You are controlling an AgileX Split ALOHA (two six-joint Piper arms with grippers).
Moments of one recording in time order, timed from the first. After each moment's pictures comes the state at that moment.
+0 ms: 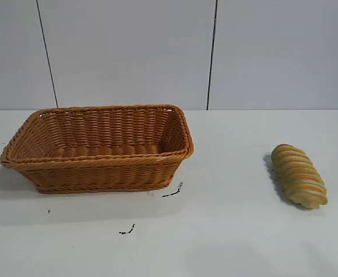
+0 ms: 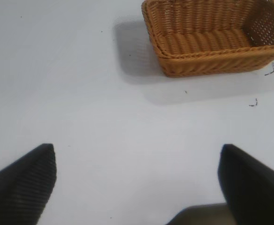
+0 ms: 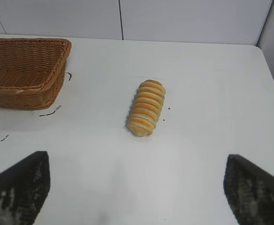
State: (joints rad) left arm -0.02 -0.01 -0.50 -0.04 1.07 0.08; right arm 0.03 0.00 -0.50 0.09 1.01 -0.09
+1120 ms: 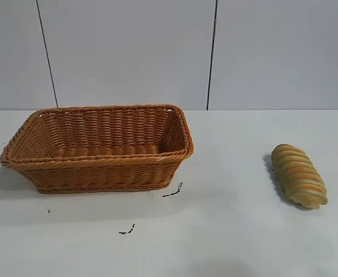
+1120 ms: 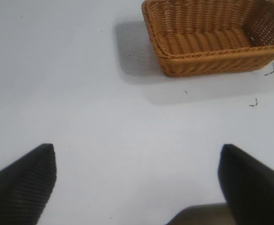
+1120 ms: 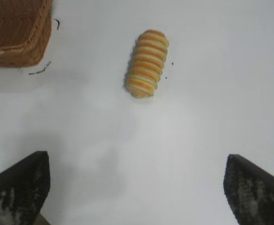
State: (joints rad) left arm -0.02 -0.01 -0.50 -0.04 1.07 0.08; right arm 0.03 1.04 -0.82 0.09 0.97 -0.09
